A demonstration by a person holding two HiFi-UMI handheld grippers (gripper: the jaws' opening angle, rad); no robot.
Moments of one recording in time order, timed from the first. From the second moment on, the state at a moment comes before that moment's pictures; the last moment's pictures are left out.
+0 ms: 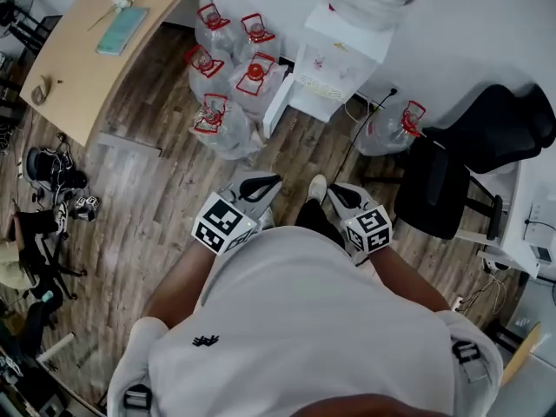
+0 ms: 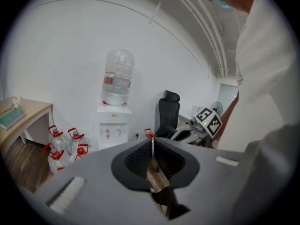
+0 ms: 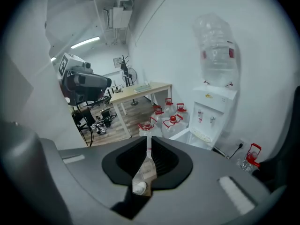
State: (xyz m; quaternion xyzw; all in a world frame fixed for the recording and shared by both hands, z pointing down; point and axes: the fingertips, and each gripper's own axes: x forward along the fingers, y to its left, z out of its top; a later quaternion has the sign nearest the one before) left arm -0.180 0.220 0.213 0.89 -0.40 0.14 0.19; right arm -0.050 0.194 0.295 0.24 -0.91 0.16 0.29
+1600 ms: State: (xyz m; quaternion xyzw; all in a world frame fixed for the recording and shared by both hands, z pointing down) left arm -0.228 0.256 0.236 0.86 -0.43 0.13 0.22; right arm -0.085 0.224 0.258 0.24 -0.93 0.13 0.24
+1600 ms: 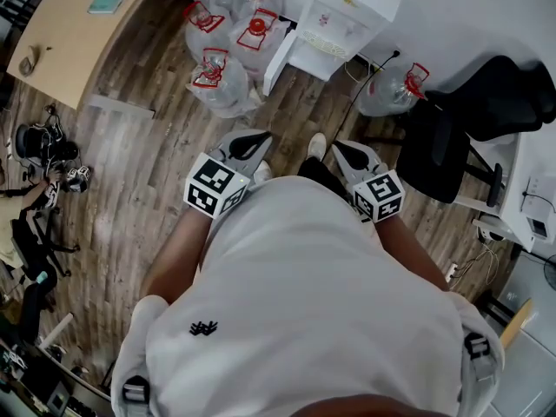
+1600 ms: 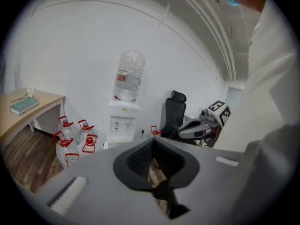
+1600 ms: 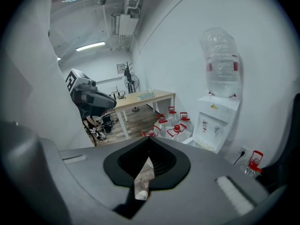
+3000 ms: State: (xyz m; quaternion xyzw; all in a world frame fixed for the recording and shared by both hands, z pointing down) left arm -0.149 0.161 0.226 0.86 -0.43 0.16 0.23; right arm -0.023 0.153 0.252 0.21 -0.94 0.14 0.24
